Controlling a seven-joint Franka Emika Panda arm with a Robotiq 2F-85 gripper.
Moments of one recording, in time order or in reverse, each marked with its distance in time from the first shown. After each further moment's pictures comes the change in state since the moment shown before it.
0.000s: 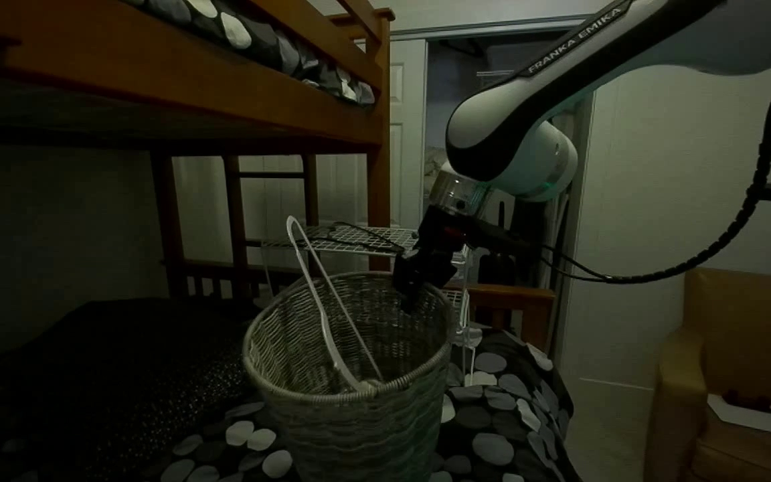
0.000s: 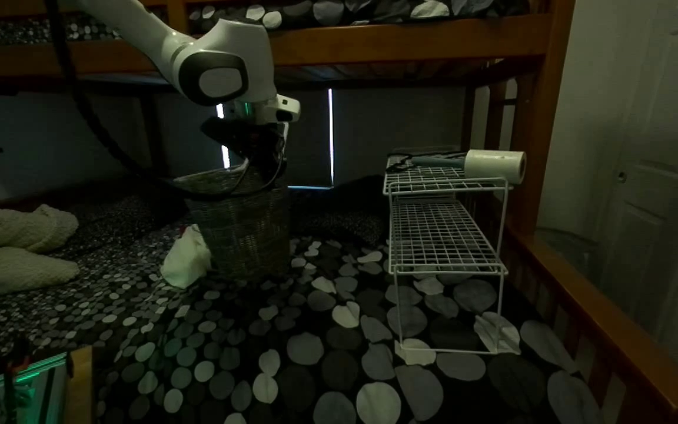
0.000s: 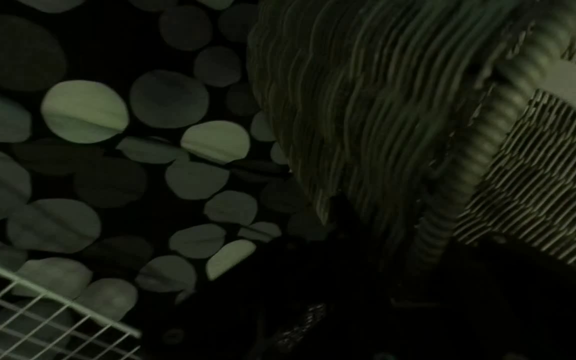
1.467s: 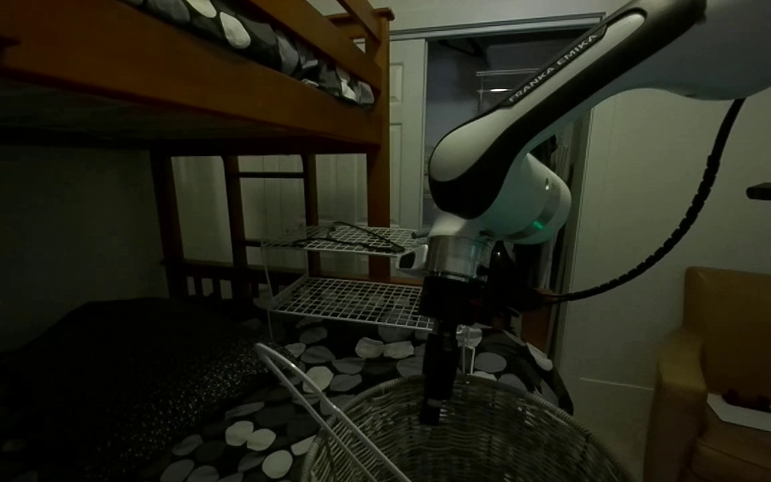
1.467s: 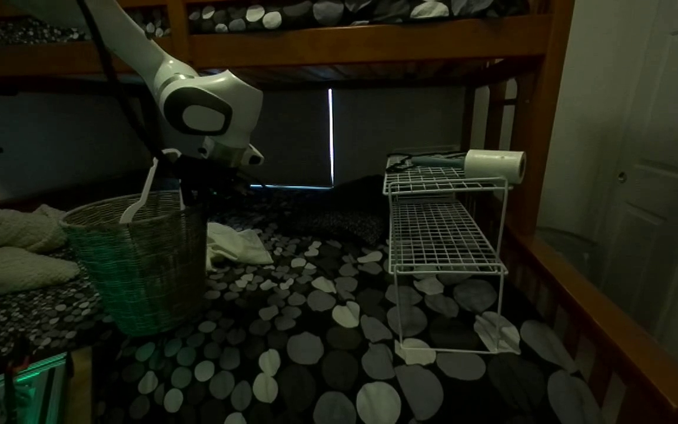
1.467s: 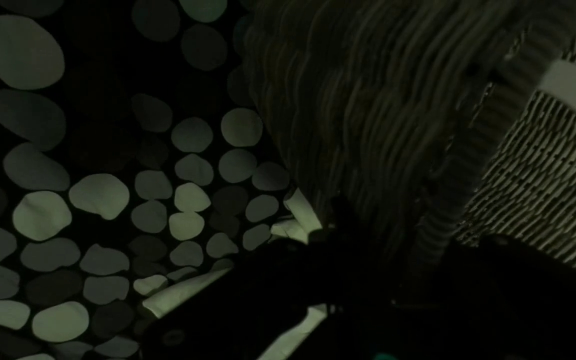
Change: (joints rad) arm 0.115 0.059 0.001 -0.073 0.177 -0.299 -0.763
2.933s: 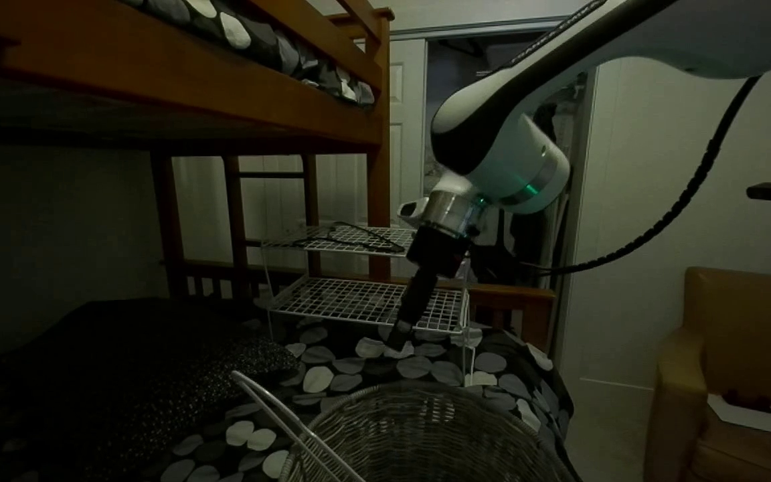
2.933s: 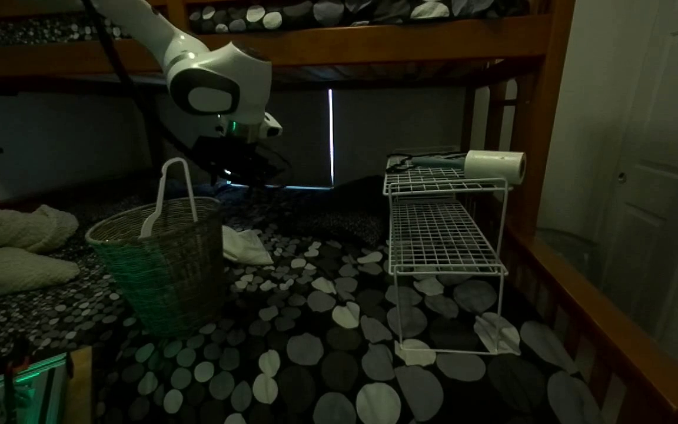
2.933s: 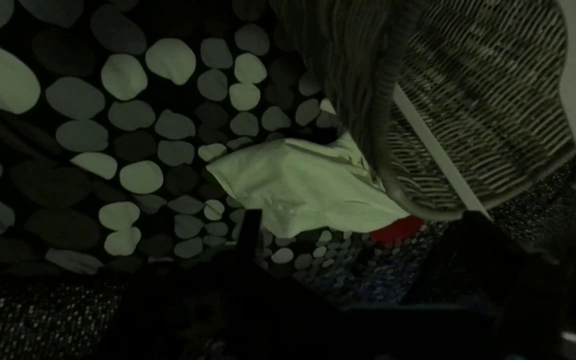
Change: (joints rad) arm -0.063 -0.044 0.004 0.068 0.118 0.101 -0.060
